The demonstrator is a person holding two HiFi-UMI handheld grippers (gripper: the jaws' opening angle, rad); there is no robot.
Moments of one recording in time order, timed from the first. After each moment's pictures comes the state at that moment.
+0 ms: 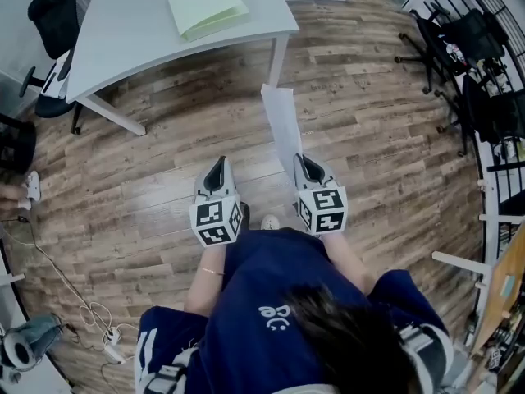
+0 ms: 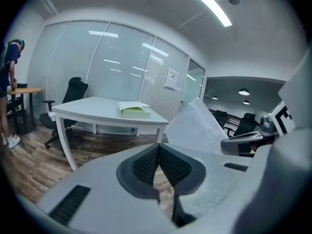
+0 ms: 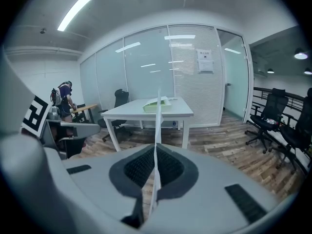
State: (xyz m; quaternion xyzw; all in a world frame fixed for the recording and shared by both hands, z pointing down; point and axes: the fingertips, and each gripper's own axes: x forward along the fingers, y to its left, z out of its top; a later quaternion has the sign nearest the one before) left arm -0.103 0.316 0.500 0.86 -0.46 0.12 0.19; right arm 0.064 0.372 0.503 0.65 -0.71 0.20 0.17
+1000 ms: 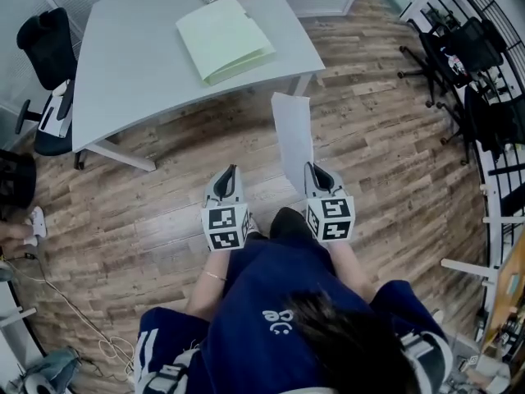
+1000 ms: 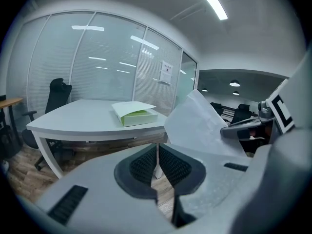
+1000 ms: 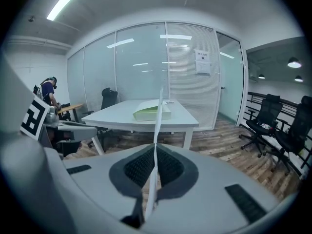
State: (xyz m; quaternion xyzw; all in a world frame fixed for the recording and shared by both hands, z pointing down) left arm -0.126 0.134 0.511 0.89 -0.40 0.16 0.16; right arm 0.039 0.202 0.497 0.70 -0.67 0.19 0.18
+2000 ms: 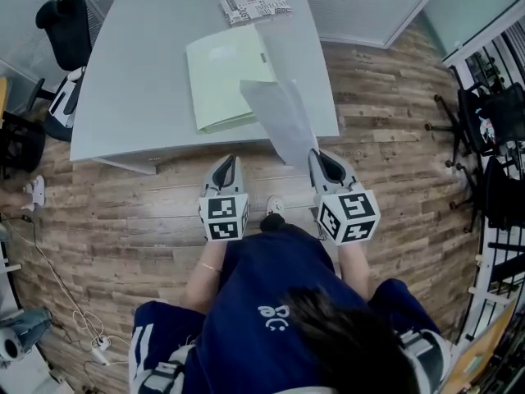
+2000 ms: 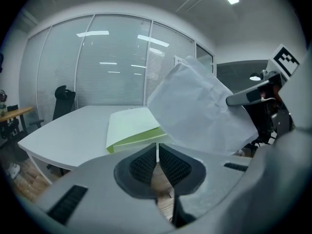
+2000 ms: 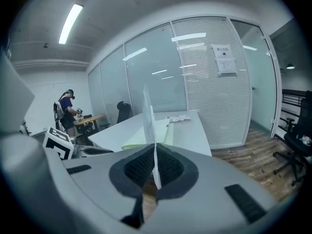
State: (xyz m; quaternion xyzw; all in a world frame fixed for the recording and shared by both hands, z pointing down) left arm -0.015 -0.058 0.497 0.84 -0.49 0.17 0.14; right arm 0.147 -0.025 0.416 0.59 -0.78 0.17 0.13
